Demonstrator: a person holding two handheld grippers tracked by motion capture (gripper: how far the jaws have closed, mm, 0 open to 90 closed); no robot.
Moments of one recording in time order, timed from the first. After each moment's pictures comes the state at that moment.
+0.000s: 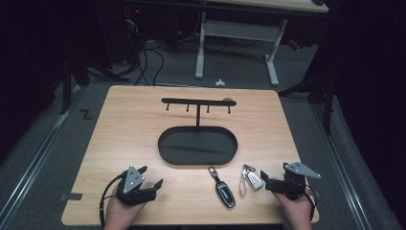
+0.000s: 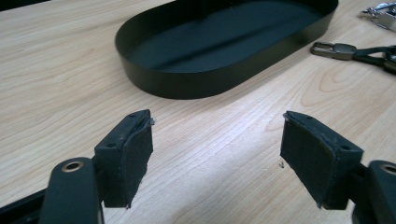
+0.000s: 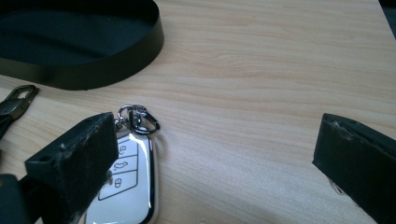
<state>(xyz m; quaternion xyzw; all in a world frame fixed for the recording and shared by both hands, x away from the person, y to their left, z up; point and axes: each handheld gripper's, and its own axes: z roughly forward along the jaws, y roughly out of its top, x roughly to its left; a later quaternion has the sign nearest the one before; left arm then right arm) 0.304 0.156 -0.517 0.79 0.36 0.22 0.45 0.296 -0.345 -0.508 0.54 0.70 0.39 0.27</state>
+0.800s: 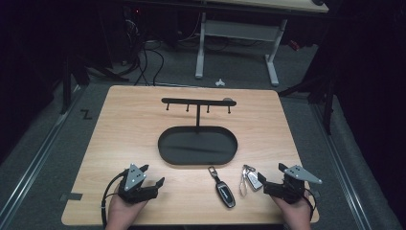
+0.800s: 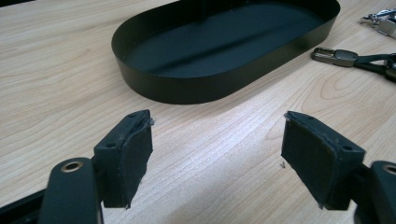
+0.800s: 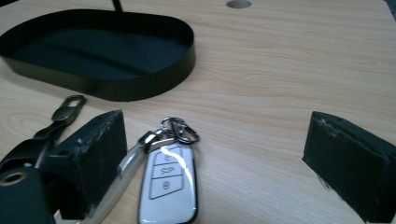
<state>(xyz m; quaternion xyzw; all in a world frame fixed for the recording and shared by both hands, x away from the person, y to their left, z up) 0.309 0.149 -0.519 0.79 0.36 0.21 0.45 0.281 -0.330 -0.496 0.50 0.70 0.43 0.27</state>
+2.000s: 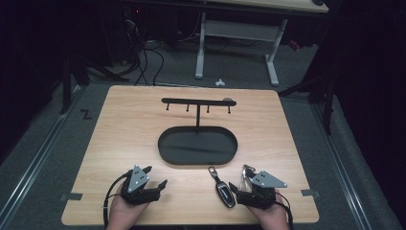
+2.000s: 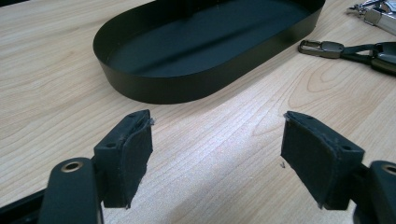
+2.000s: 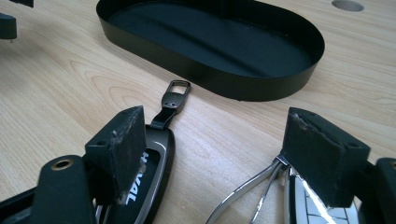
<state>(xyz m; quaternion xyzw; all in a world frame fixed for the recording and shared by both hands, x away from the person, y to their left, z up) 0.306 0.143 -0.519 0.80 0.34 0.21 0.45 0.273 -0.250 -0.501 0.41 0.77 0.42 0.23</state>
